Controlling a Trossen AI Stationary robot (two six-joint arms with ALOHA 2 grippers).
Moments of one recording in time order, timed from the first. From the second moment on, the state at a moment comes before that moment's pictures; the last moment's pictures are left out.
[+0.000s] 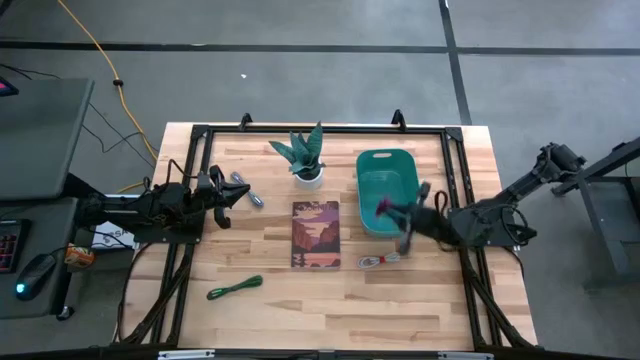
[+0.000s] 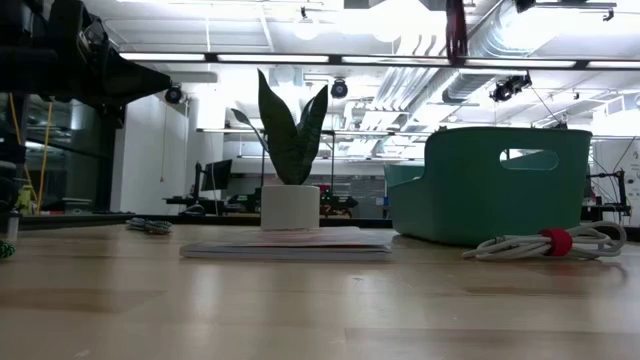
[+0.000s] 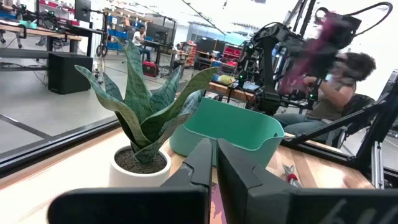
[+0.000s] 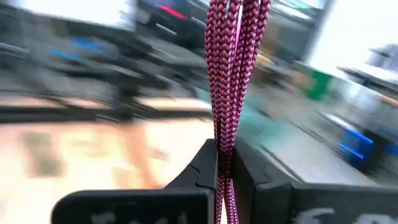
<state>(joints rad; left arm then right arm) 0.10 0.00 0.01 0.06 -0.32 -0.21 0.54 0.98 0.60 0.30 0.99 -0.12</state>
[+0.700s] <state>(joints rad) 0.10 0.00 0.01 0.06 -0.32 -0.21 -0.09 1.41 1.01 -0.90 0.37 0.71</state>
